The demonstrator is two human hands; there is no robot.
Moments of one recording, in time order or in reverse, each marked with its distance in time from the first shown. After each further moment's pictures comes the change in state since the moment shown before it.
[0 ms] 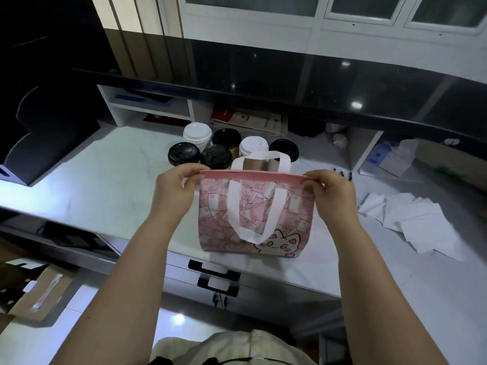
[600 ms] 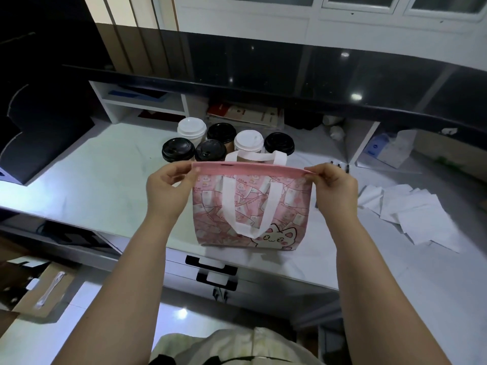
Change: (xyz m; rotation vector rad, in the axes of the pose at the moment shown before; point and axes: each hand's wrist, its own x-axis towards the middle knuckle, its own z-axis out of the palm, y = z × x) left_hand -0.008 -0.006 0.010 -0.257 0.120 -0.114; right_hand -0.004 0.010 -0.006 0.260 0.067 0.194
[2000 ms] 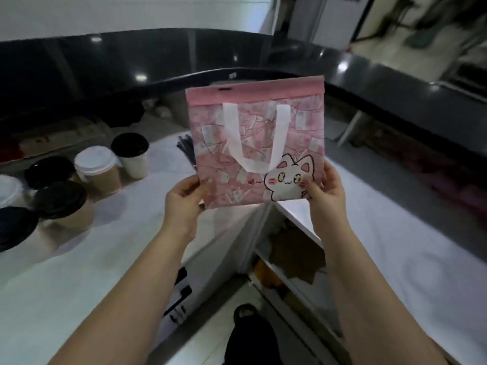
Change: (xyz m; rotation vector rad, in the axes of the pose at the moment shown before) left_hand -0.068 0.037 0.102 -0.553 -1.024 -0.491; right_hand -0.220 -0.050 -0.070 0.373 0.869 0.264
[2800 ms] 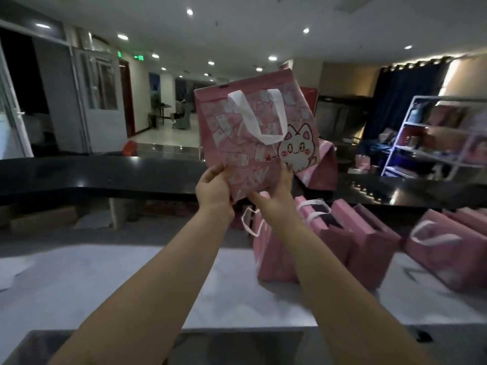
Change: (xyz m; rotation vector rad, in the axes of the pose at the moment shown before) left_hand -0.320 0.042 0.450 -0.382 -0.816 -0.345; right_hand -0.159 -0.255 -0.322 -0.607 0.695 -0.522
